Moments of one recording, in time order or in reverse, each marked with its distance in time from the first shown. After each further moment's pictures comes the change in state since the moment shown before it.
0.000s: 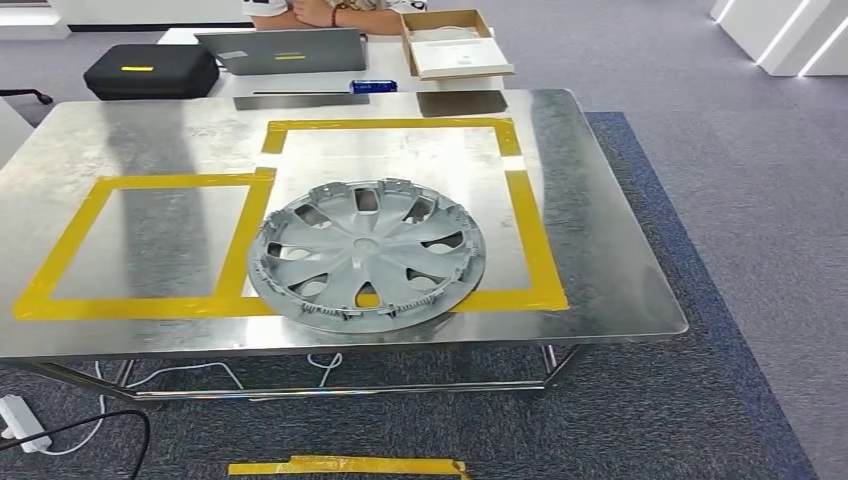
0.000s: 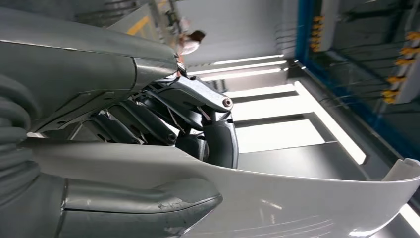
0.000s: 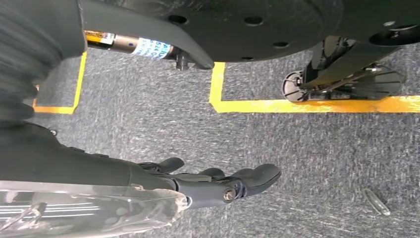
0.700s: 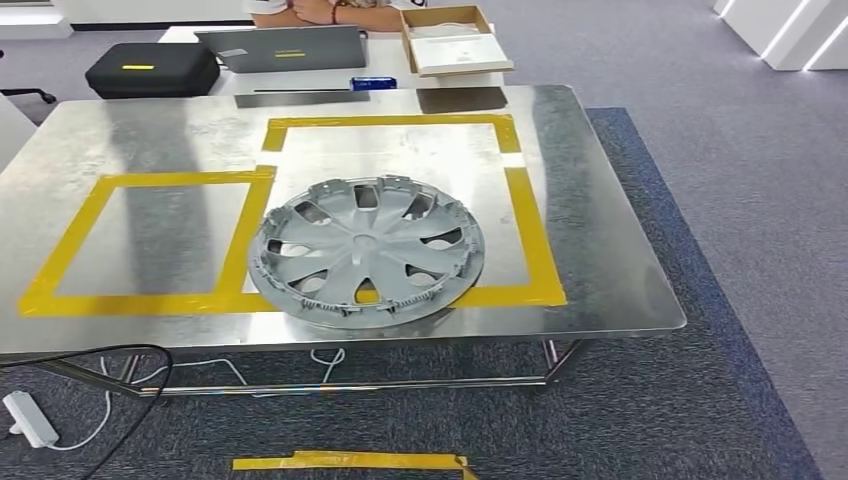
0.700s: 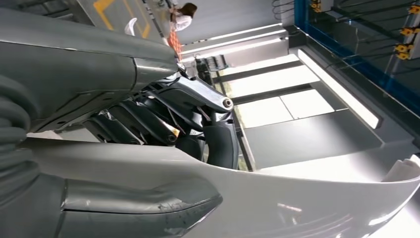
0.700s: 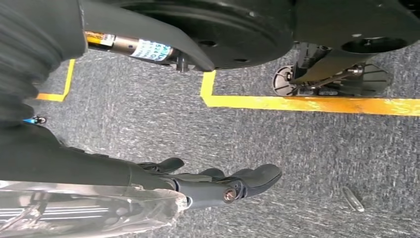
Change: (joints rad) left arm -0.355 0.080 -0.078 0.380 -0.120 -0.082 0.052; right arm -0.058 -0.051 0.014 0.165 0.044 -0.106 -0.029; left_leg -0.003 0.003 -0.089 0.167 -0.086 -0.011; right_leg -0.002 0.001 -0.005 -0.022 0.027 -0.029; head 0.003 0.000
